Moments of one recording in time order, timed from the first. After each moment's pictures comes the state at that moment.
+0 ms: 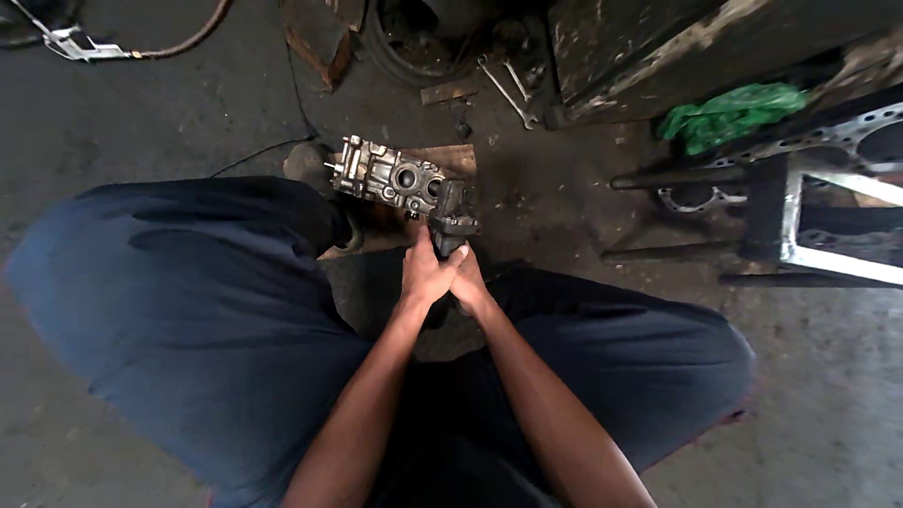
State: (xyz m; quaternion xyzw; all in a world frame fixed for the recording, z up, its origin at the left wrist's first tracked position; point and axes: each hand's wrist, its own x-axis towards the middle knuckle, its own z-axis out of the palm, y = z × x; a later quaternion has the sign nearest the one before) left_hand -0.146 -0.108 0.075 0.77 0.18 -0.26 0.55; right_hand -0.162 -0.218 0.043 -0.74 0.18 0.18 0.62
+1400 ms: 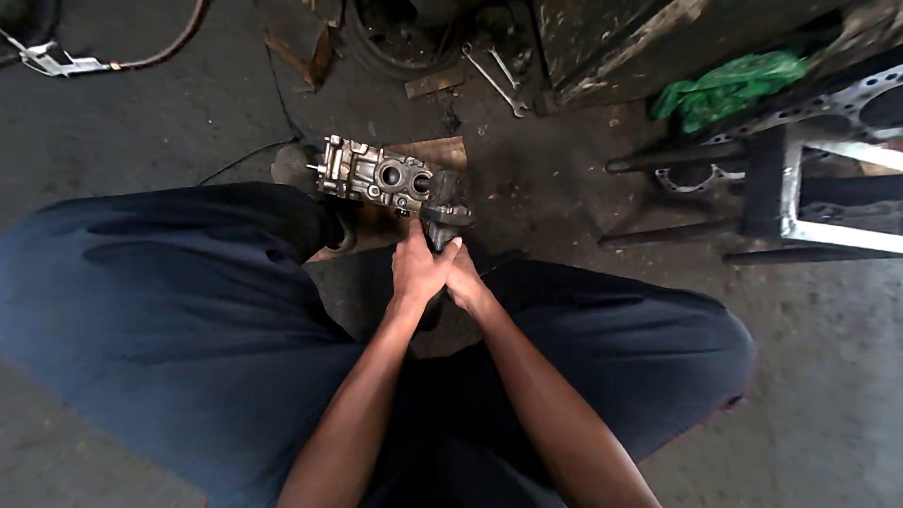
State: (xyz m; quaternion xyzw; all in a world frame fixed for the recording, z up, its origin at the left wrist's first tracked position) left_hand -0.142 -0.114 0.093 0.83 0.17 -0.26 0.47; right_hand -0.161 -0.219 0.057 -0.68 0.25 0.22 0.66
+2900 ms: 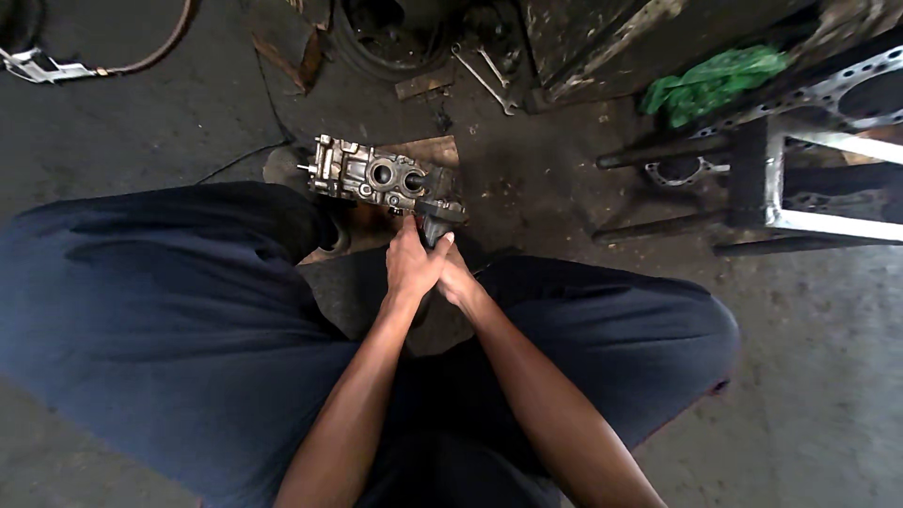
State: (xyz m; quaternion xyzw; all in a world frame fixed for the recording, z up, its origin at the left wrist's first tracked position) left_hand -0.142 -0.118 0.093 0.84 0.16 -0.24 0.47; right_hand -0.164 -0.218 0.050 -0.62 0.26 0.22 0.71
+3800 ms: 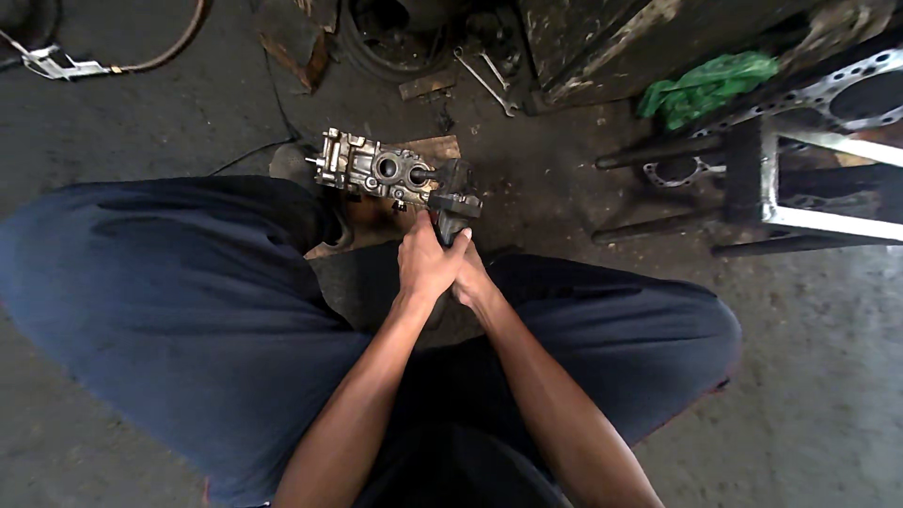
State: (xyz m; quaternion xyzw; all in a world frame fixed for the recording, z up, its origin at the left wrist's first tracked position) left_hand -0.155 -0.123 0.123 0.84 0.14 -0.22 0.47; right_hand -0.177 -0.223 0.083 -0.63 0.25 0.18 0.72
